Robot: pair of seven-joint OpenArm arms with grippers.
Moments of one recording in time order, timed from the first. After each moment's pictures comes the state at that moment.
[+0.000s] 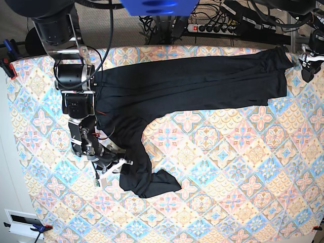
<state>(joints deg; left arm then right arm) 13.2 -10.4 -75.5 86.5 -51.9 -35.0 63.5 39.8 6.9 0.1 25.3 22.0 25.1 -21.2</state>
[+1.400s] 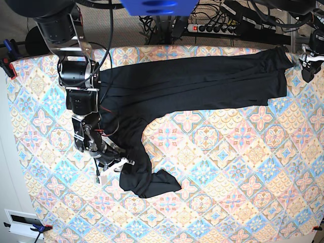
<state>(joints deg) 13.2 -10.4 -75.5 86.5 -51.9 -35.0 63.5 38.0 5.3 4.9 25.4 22.2 25.1 -18.4</state>
